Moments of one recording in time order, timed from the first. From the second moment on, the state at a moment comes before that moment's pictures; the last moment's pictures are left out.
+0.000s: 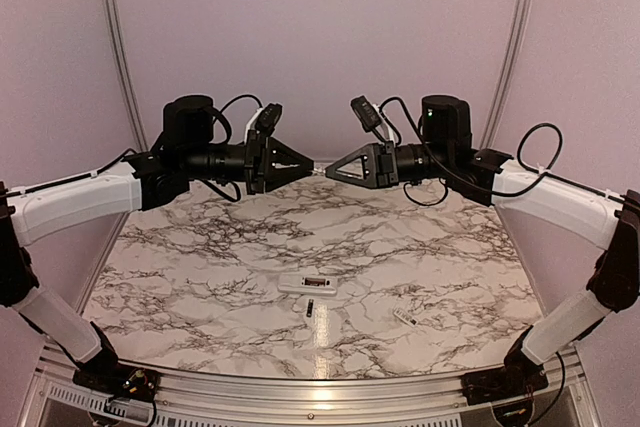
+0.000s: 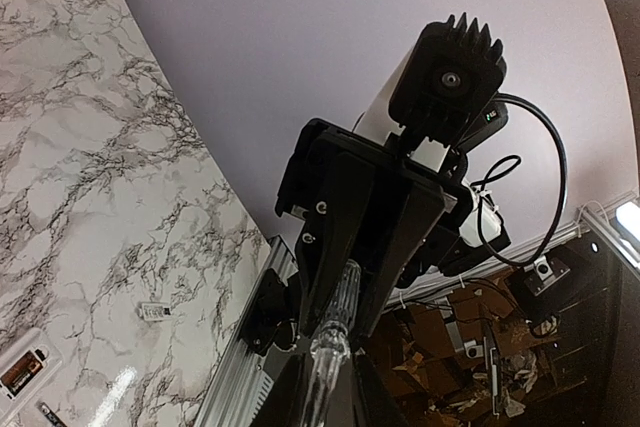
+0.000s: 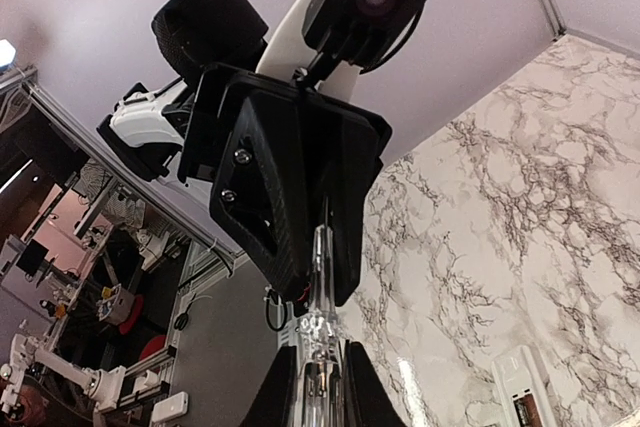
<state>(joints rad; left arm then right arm) -0.73 1.50 1.23 0.16 0.79 -0.98 0.68 1.49 1.26 0.01 -0.93 0.52</state>
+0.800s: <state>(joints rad) -0.75 1.51 1.25 0.22 0.77 -1.01 0.68 1.51 1.29 0.06 -0.94 0.68</state>
